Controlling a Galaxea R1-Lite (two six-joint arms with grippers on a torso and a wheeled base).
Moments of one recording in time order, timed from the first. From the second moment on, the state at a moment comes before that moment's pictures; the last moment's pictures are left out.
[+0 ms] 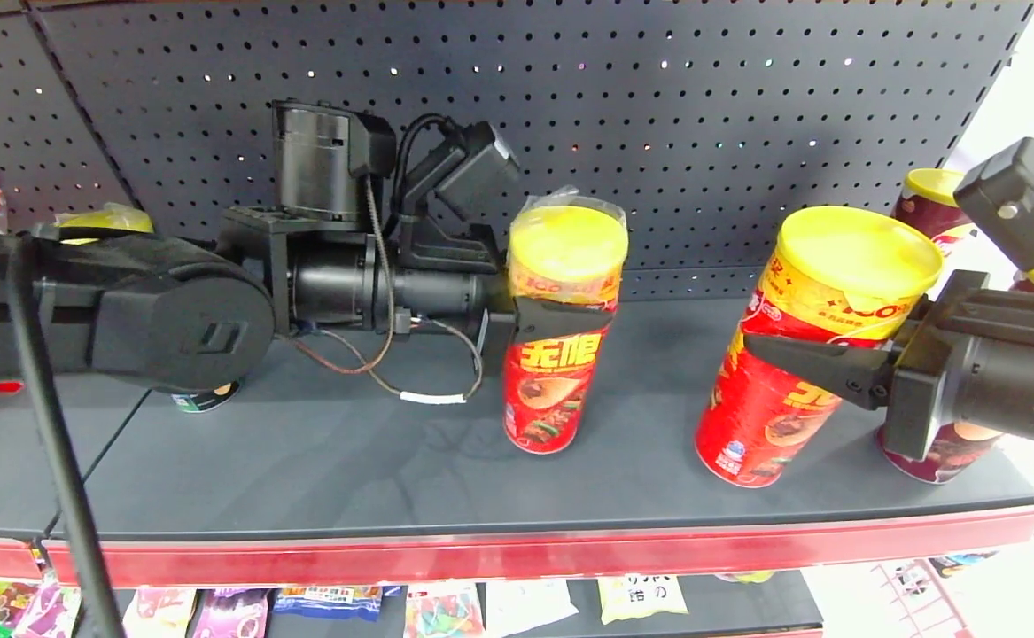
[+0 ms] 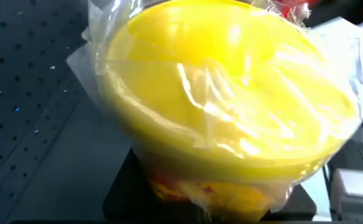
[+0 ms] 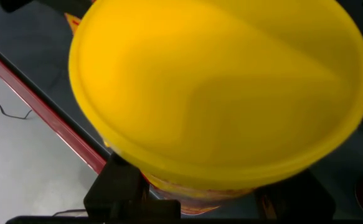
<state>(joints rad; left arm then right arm) -0.59 1.84 -1.28 -0.31 -0.79 0.31 0.59 1.26 -0.82 -0.21 0.05 -0.21</state>
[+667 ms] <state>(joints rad) -0.62 1.79 -1.06 -0.46 -0.81 0.31 0.59 1.26 -0.81 -0.21 0.05 -0.21</state>
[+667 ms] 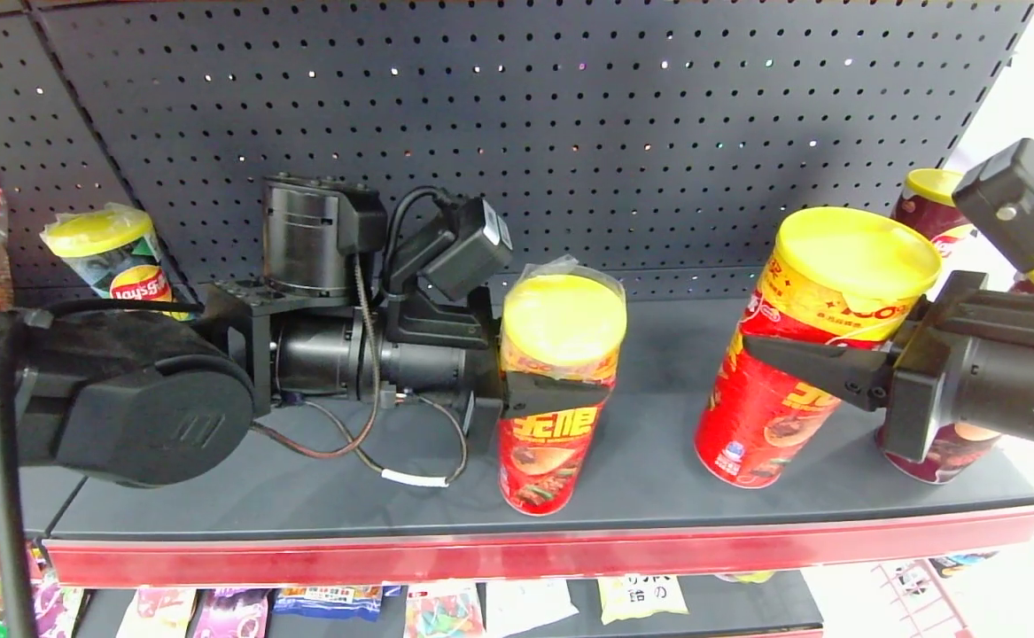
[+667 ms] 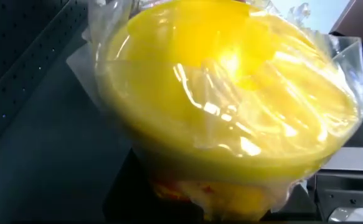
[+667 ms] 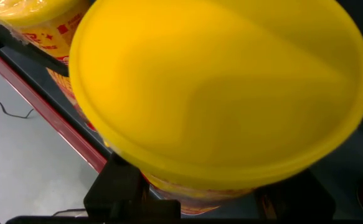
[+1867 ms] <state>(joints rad) -0.66 1.81 -0.96 -0.65 -0.81 0.17 0.59 1.26 -0.82 -0.21 0.05 -0.21</state>
